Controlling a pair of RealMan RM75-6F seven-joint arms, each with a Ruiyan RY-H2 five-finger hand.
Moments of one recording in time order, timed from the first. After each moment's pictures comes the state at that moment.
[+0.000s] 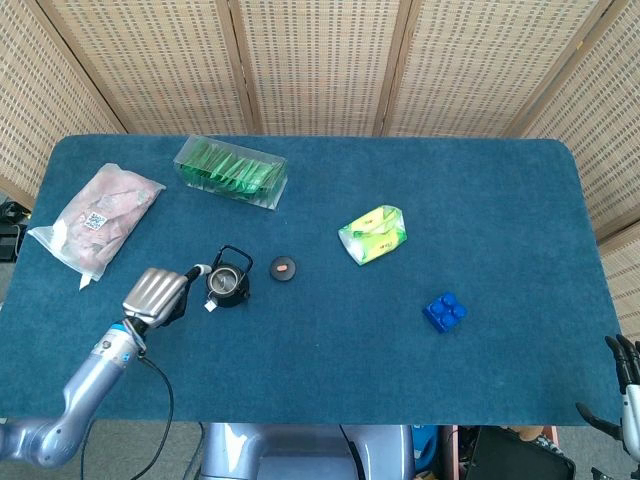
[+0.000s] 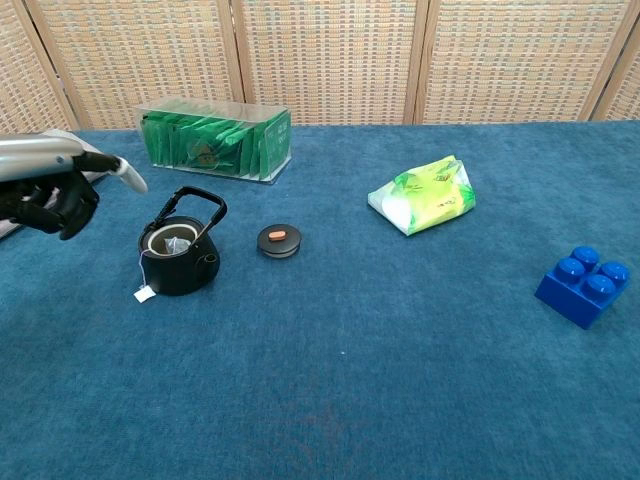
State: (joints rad) left arm -0.71 -1.20 0.01 -1.85 1.01 1.08 0.40; right arm -0.14 -1.22 0.05 -1.41 -1.49 1.60 0.11
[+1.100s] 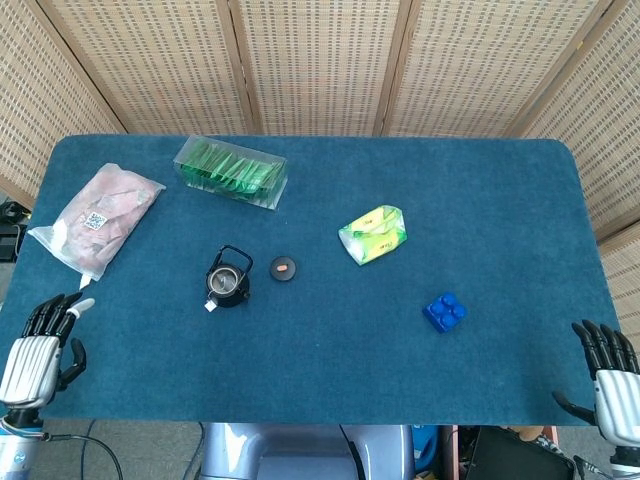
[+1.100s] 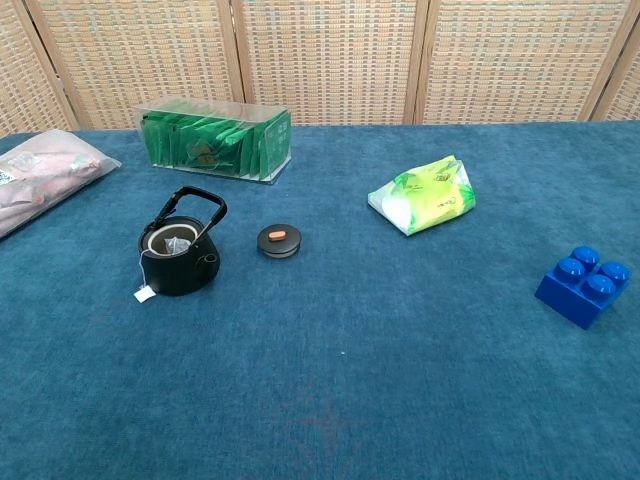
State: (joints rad) left arm -0.15 -1.26 0.13 -1.65 1.47 1.66 0.05; right arm -0.08 -1.22 0.03 -1.44 -1.57 1.59 0.09
